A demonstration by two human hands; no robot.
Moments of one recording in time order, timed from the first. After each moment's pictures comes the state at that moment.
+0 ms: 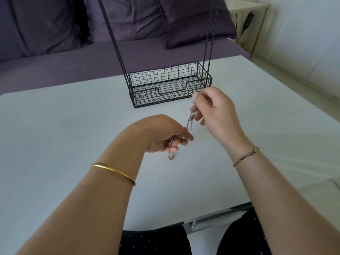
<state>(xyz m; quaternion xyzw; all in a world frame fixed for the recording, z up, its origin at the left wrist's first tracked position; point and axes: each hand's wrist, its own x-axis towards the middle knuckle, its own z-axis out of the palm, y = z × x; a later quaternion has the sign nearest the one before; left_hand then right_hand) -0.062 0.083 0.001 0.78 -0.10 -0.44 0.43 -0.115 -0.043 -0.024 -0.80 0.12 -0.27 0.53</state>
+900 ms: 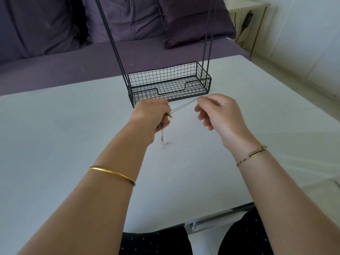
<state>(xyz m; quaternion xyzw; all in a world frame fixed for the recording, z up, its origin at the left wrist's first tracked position) -0.050 0.082 0.002 0.72 0.02 -0.21 0.67 -0.120 -0.048 -0.018 -0.75 0.23 -0.21 0.59</state>
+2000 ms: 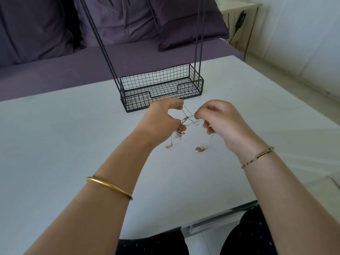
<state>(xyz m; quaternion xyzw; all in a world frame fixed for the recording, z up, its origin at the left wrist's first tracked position) -0.069 0.069 0.002 0.85 -0.25 -0.16 0.44 -0.130 -0.069 -0.020 -0.77 0.23 -0.14 0.58</state>
